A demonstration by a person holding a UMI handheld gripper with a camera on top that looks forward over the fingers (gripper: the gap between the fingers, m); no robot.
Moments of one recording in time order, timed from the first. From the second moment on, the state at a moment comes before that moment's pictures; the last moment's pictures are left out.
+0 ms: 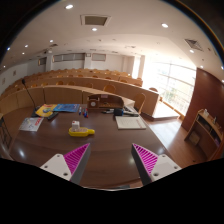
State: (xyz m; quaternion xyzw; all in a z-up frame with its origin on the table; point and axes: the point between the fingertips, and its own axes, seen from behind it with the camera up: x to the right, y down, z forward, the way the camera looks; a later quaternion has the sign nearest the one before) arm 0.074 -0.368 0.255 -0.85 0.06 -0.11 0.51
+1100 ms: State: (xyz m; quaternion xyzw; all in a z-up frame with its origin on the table) arm -0.078 -0.018 0.069 -0.84 0.03 -0.06 0.54
